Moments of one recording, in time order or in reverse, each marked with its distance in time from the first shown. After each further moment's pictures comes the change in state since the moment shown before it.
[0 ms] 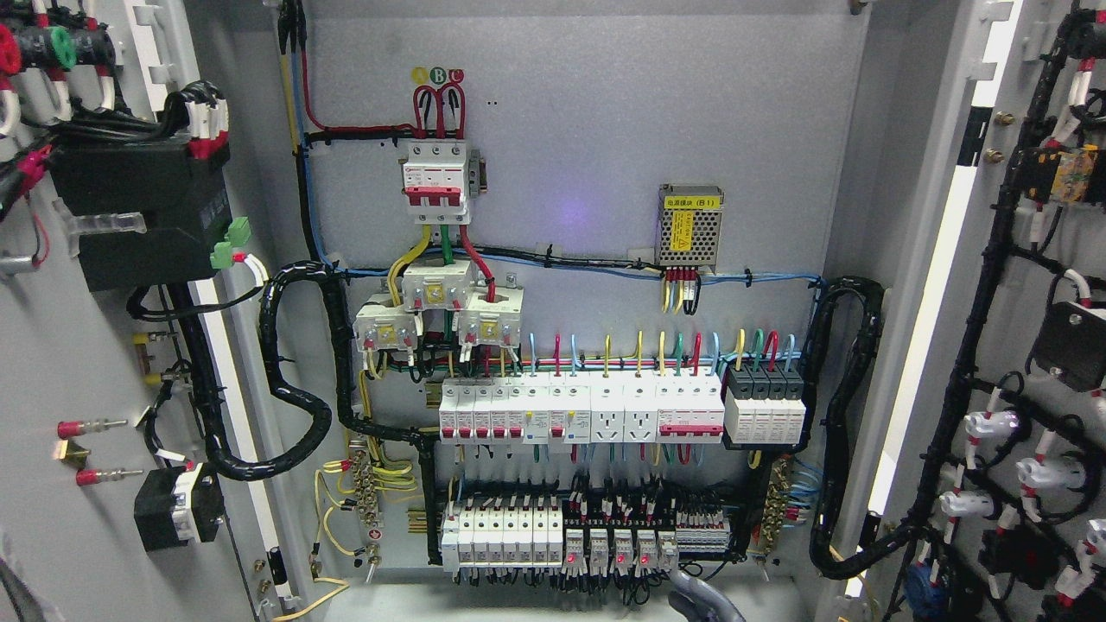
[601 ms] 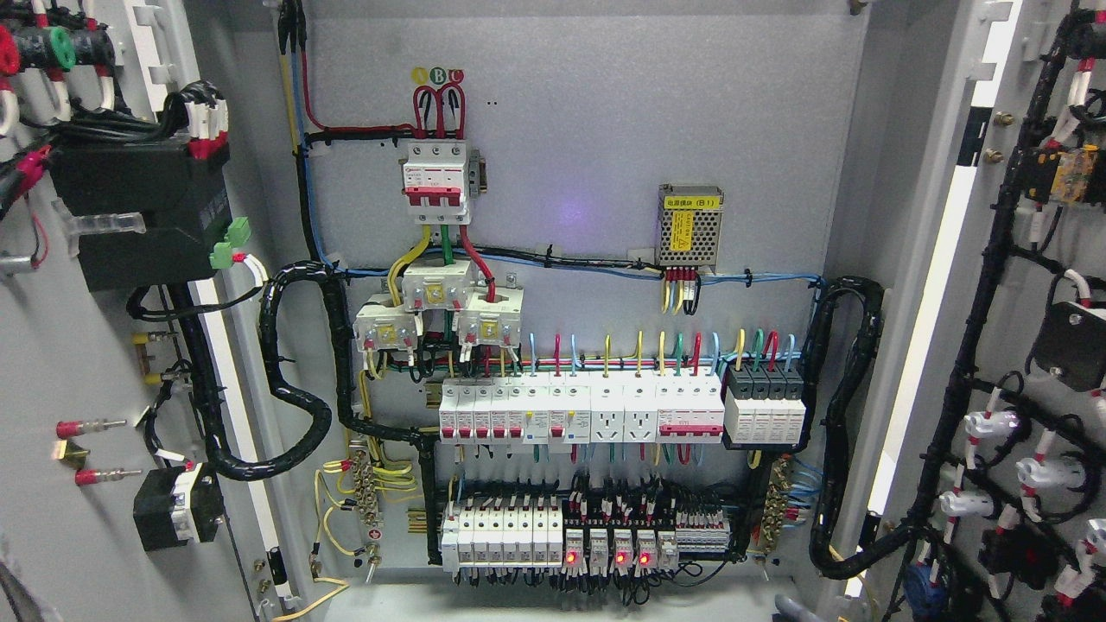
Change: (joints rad) left arm 0.013 0.075 -0.007 -0.292 0.000 -0.063 0.002; right arm 0.116 -0.113 -0.104 -0.036 0.001 -0.129 -0.002
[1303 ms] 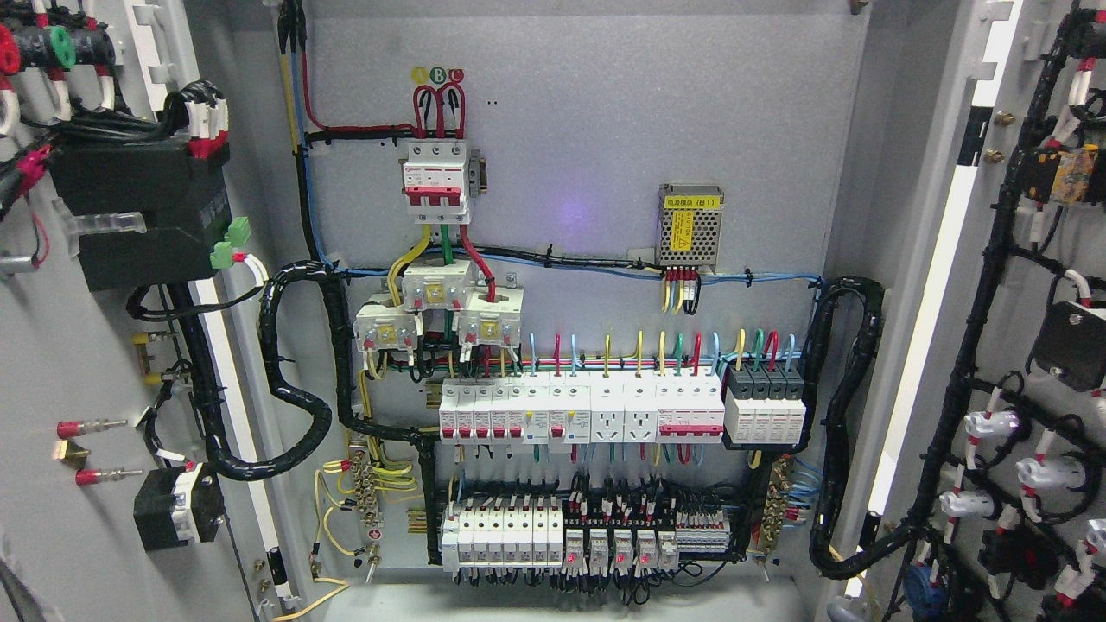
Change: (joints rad) left arm -0.128 0.028 -0.015 -0.123 0.000 -0.158 -0.002; right arm 0.052 -0.045 -0.076 -0.013 -0.010 -0.017 -0.005
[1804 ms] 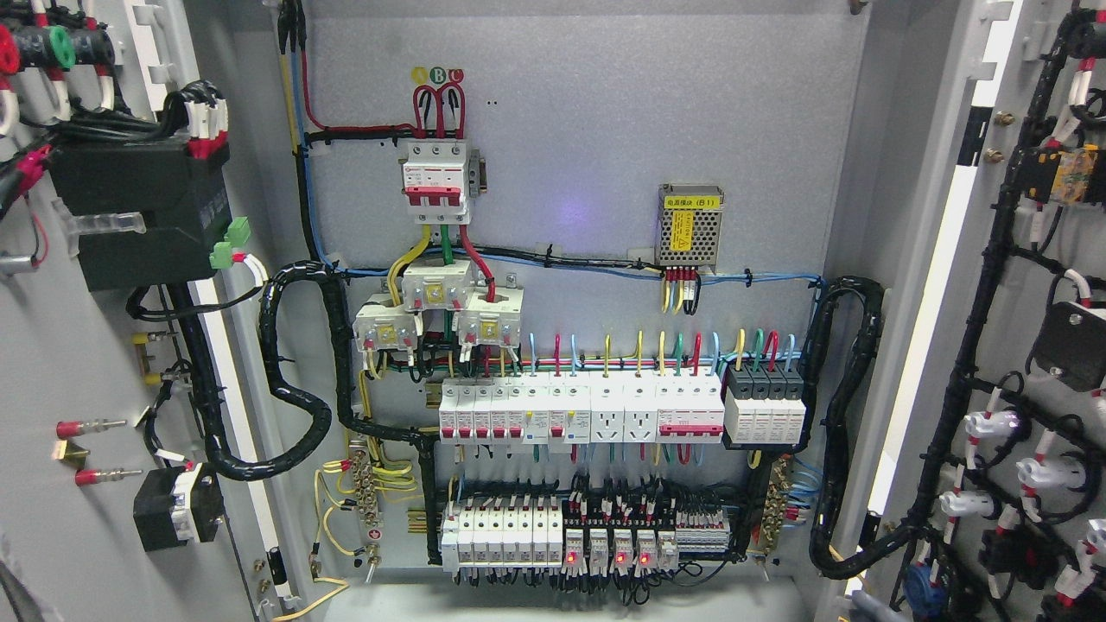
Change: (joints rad) left arm -0.103 -0.016 -0.005 -0.030 0.000 -0.052 -0.004; right arm 0.000 -0.022 -0.054 -0.003 -0.005 0.005 0.000
